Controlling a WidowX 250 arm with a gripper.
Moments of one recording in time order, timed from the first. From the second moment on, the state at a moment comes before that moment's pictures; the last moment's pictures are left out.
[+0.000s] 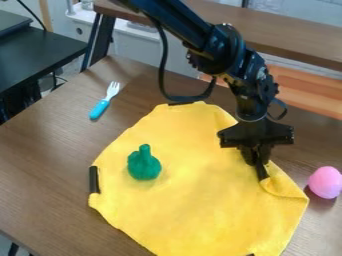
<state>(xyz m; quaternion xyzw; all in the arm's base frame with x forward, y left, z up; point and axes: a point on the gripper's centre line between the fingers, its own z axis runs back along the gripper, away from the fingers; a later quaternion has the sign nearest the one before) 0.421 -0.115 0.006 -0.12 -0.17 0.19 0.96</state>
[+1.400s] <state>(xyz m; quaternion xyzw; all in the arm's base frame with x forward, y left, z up) 0.352 0.007 0.105 -0.21 -0.11 0.14 0.96</state>
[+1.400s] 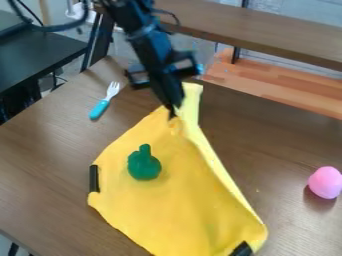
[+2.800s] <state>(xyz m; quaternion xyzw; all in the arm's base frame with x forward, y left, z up) 0.277 0.103 0.104 -0.14 -0.10 0.10 0.98</state>
